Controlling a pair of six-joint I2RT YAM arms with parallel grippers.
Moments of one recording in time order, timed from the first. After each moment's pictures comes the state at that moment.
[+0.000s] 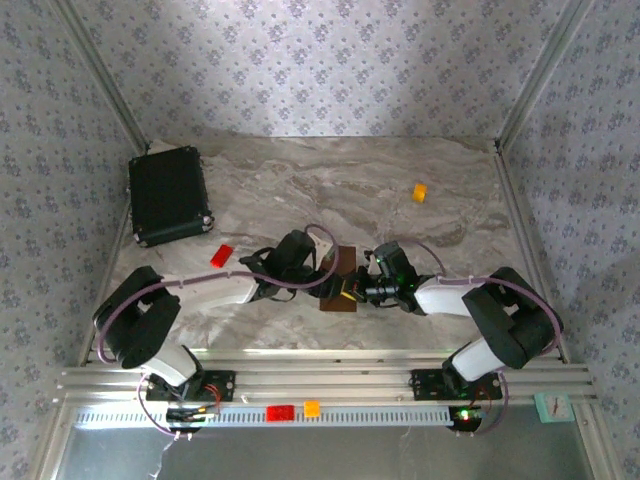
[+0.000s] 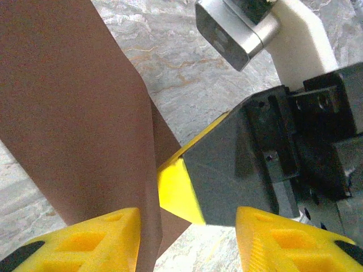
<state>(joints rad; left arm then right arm) -0.88 1.53 0.81 -0.06 0.30 -0.50 0.60 1.50 0.46 0.32 -0.51 1.08</state>
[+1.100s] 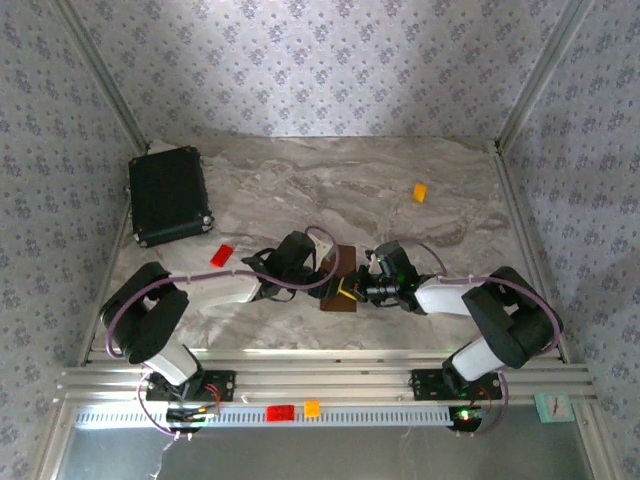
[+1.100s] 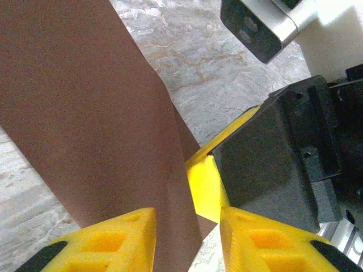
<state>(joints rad) -0.86 1.57 0.80 -0.03 0.30 -0.46 0.59 1.50 0.46 0.32 -0.51 1.08</state>
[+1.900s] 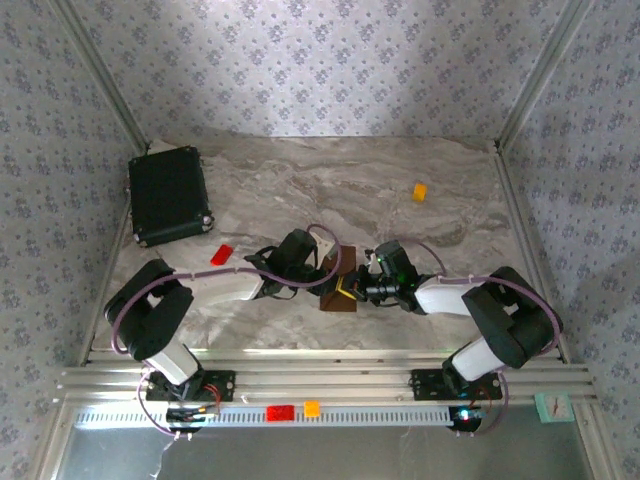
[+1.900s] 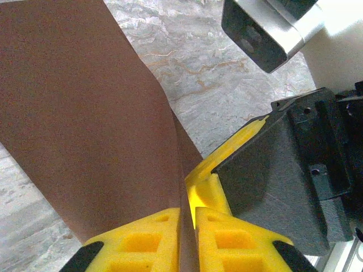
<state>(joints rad) -0.86 1.60 0.82 -0.02 0.30 -0.45 0.59 1.50 0.46 0.33 -0.52 1.08</state>
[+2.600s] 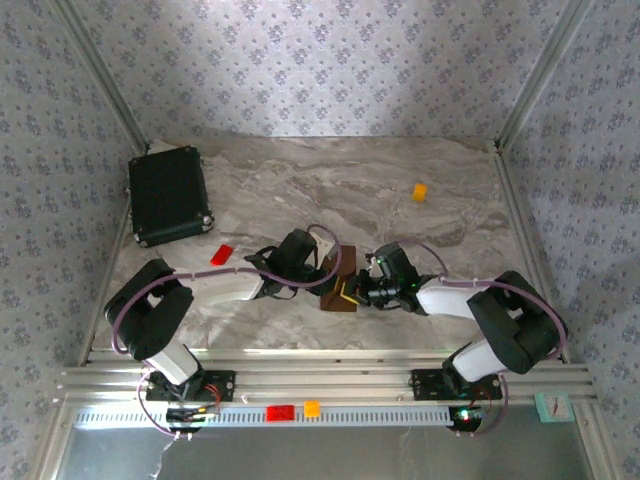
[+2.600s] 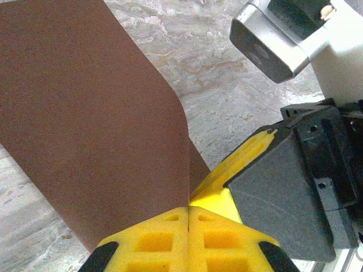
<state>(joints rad) -0.86 1.60 0.82 -0.02 0.30 -0.45 0.61 1.47 0.46 0.21 -0.51 1.02</state>
